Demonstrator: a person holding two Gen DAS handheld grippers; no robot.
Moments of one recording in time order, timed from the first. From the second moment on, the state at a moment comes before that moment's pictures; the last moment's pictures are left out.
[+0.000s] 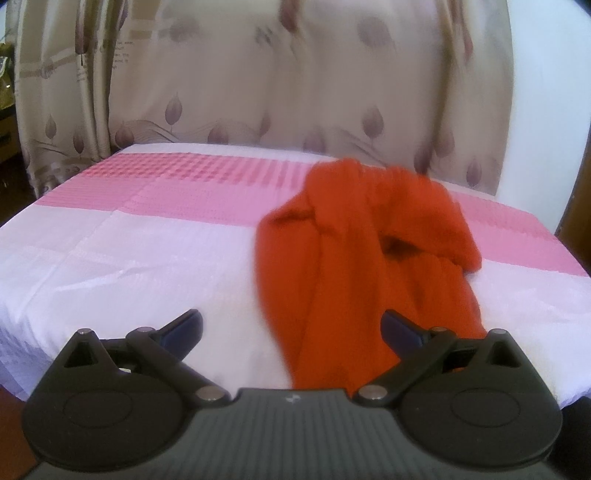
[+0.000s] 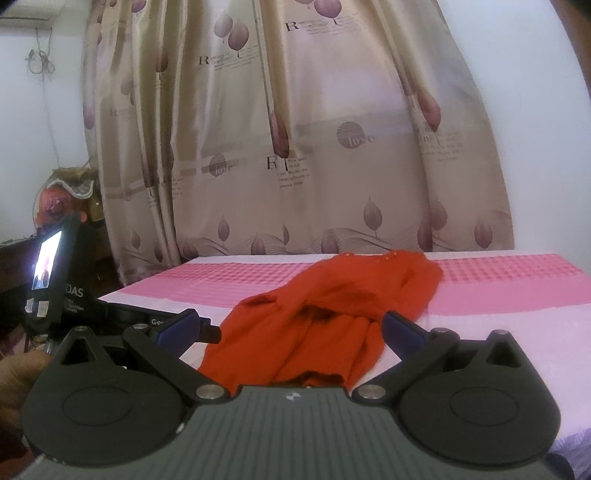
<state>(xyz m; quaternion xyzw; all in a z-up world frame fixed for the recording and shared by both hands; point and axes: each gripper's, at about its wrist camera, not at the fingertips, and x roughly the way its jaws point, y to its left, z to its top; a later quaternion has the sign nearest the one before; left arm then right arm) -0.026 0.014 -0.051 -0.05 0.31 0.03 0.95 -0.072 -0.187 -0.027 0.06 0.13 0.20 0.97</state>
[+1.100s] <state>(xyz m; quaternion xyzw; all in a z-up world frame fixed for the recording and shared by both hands) -0.027 0.008 -0.067 -0.03 0.34 0.03 0.94 -0.073 -0.191 -0.035 0.09 0.15 0.20 0.96</state>
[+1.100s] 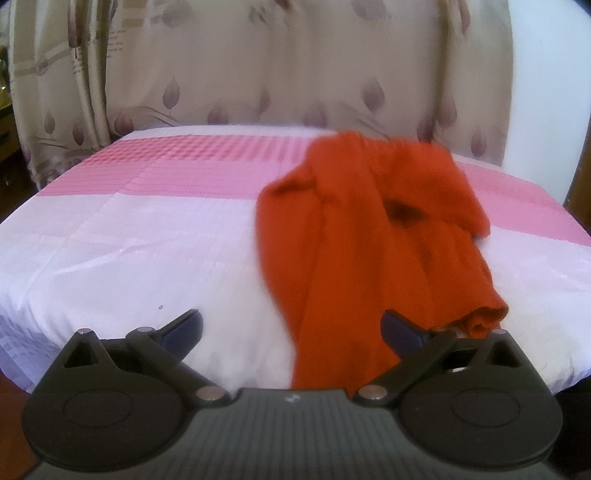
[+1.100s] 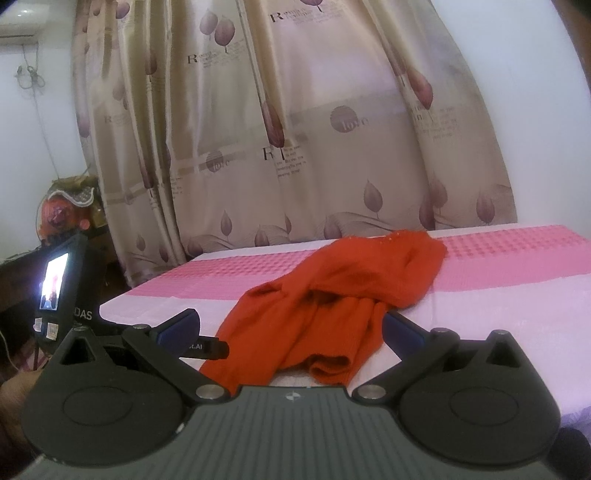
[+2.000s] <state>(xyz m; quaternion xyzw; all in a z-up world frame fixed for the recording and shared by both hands) -0.050 0.028 -0.109 -0.06 0.35 -0.06 0.93 -0.062 -0.206 -0.050 0.13 0.18 0.19 0.96</state>
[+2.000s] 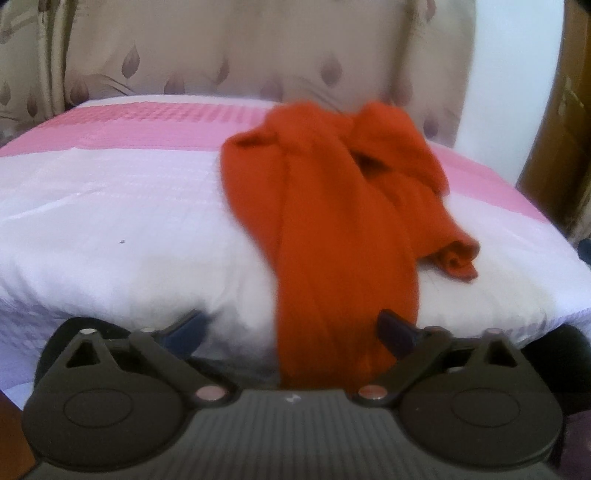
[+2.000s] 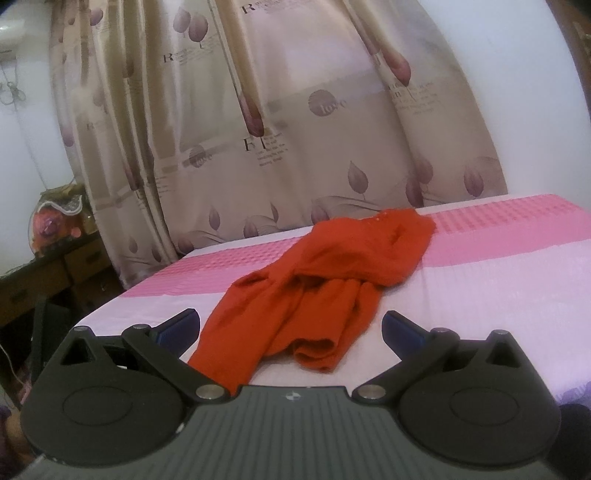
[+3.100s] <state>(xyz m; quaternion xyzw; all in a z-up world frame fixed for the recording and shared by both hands) -0.002 0.132 0.033 -0.07 0.22 0.04 0.97 -0.033 -0.218 -0.064 0.18 0.23 0.18 0.94</state>
